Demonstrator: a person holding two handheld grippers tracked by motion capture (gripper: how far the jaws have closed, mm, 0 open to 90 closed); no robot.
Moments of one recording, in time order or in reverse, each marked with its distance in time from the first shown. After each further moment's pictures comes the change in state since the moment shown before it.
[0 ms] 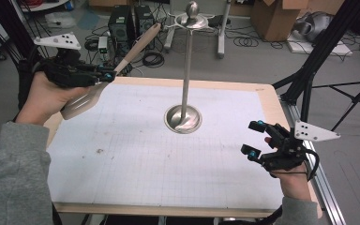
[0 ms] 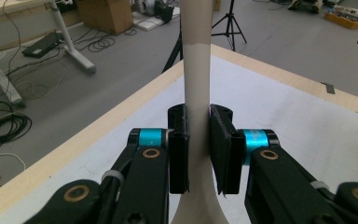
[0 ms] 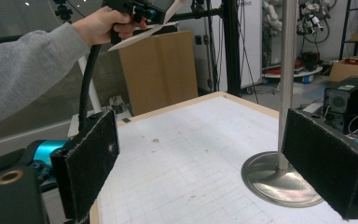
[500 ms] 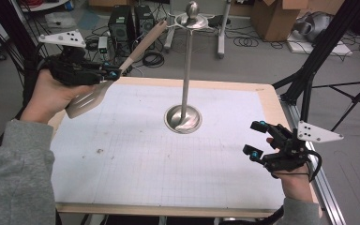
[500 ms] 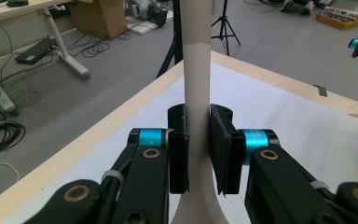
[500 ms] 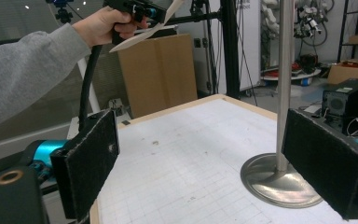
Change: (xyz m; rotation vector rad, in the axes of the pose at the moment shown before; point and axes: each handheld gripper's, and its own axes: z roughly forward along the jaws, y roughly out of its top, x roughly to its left) left arm -0.006 0.007 0.008 -0.009 -0.021 0.013; right arm 0.001 0.000 -0.004 -0.011 -0.005 -0.007
